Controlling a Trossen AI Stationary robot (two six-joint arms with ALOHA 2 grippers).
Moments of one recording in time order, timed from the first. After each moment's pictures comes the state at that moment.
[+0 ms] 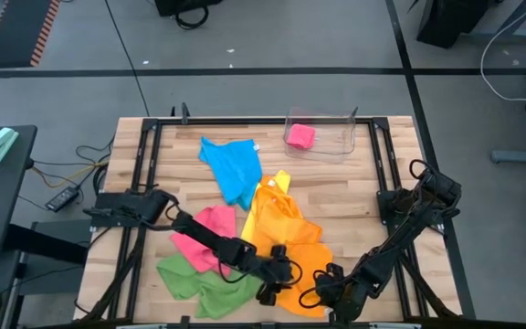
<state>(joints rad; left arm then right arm) -0.46 2.24 1.42 0.21 -0.09 -0.23 0.88 1.81 0.99 -0.16 0.19 1.05</state>
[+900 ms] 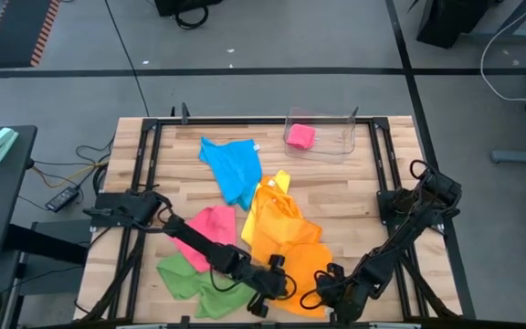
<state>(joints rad) -0.52 2.18 1.41 0.18 -0.09 -0.16 0.89 1.81 0.99 -0.17 0.20 1.05</state>
